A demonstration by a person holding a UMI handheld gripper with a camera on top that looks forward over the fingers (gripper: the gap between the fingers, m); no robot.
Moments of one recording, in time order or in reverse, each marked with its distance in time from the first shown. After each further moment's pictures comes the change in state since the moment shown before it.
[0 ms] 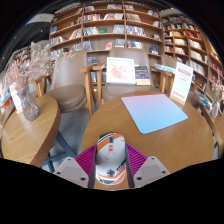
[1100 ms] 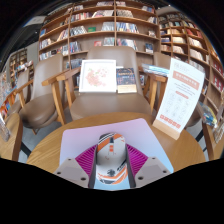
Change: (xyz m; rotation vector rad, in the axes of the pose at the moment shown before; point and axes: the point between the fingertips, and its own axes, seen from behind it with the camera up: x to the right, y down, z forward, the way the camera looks) arm 0.185 -0.121 0.146 -0.005 0.024 -0.004
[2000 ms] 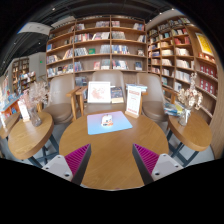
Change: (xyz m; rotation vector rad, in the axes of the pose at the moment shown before) arm 0.019 0.100 -0.376 0.163 0.028 0.021
